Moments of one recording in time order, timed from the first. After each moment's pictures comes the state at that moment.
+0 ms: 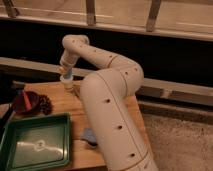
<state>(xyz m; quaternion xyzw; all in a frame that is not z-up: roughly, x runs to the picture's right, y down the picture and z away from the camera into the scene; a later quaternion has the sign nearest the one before) -0.242 -0.113 0.885 -0.29 -0.19 0.25 0.90</state>
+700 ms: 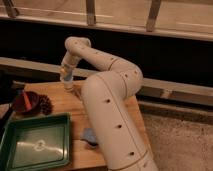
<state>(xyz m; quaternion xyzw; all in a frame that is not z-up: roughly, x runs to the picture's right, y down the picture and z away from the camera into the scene) -0.238 -0.101 0.895 -0.31 -0.19 0.25 0.89</state>
